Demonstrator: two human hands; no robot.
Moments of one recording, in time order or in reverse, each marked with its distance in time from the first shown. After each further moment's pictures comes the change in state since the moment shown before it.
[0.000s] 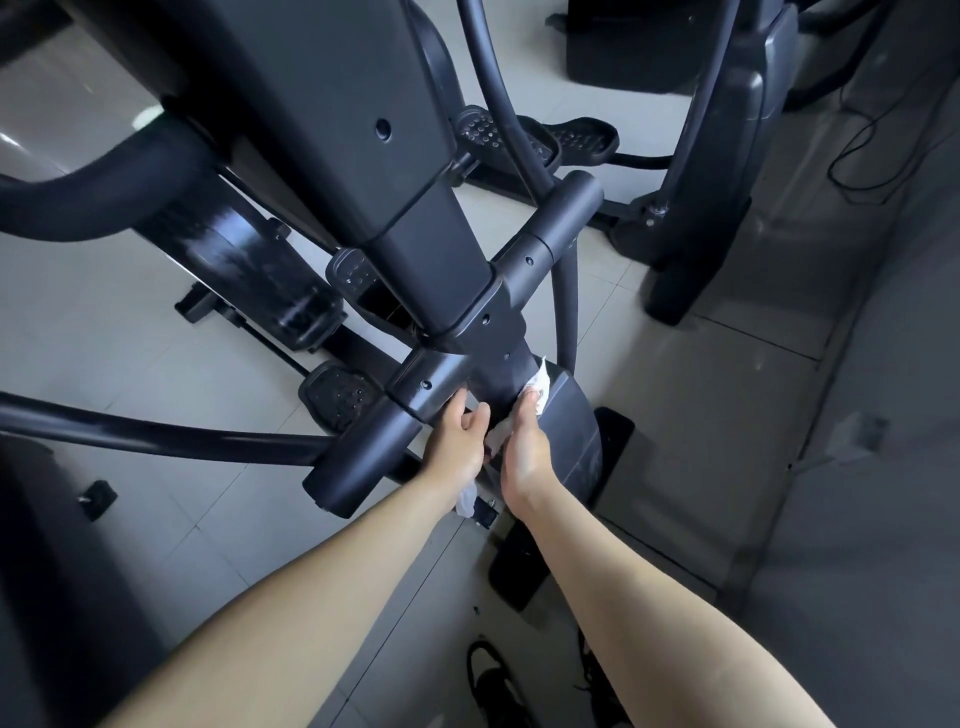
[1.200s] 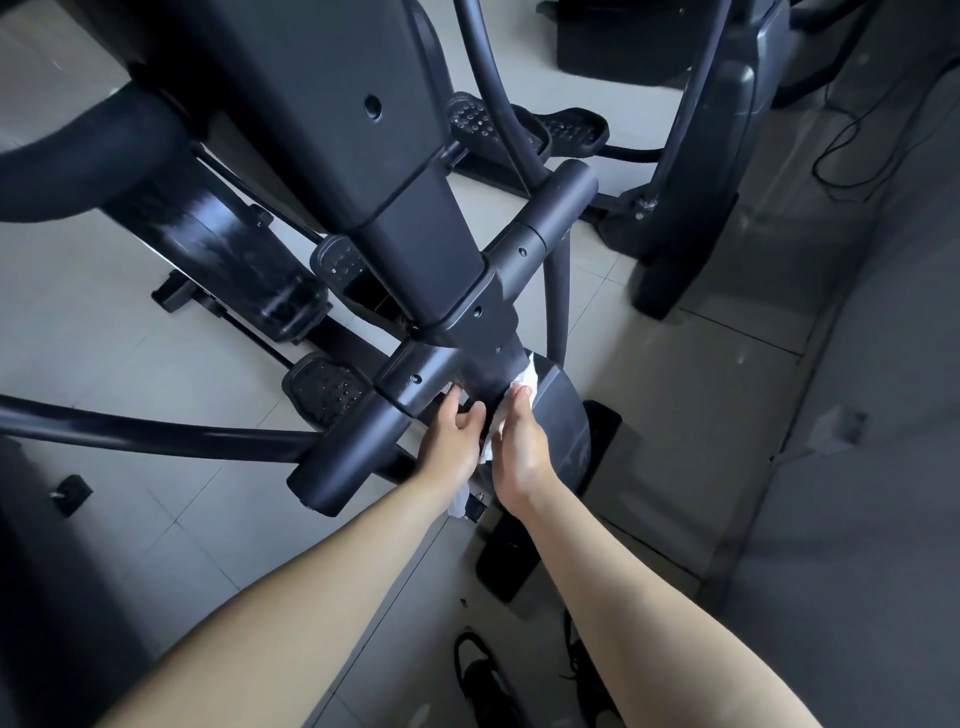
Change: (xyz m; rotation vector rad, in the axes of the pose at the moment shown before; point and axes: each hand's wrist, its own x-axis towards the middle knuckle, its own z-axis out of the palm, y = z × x) left_hand 0.002 -0.009 0.005 -0.024 -0.034 -0.029; right_hand 0.001 0.002 -0.008 0.017 -0.055 -0.026
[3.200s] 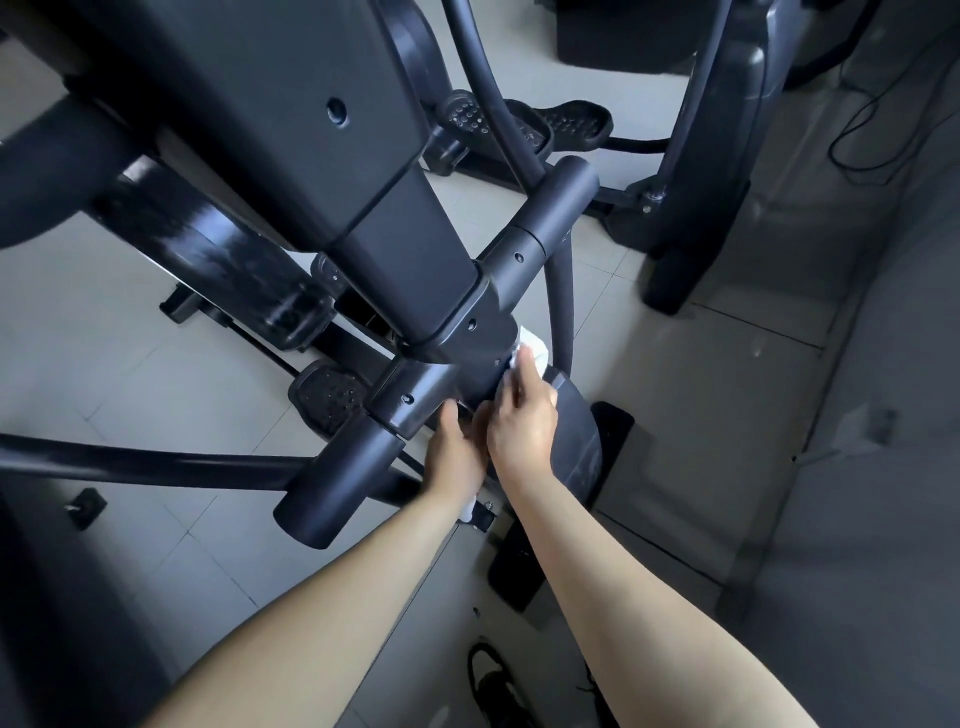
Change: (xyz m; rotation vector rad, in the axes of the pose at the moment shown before) left_hand 0.009 0.010 0.011 0.140 0.142 0.025; right_hand 0.039 -0.013 0.014 -0.468 0.255 -0.541
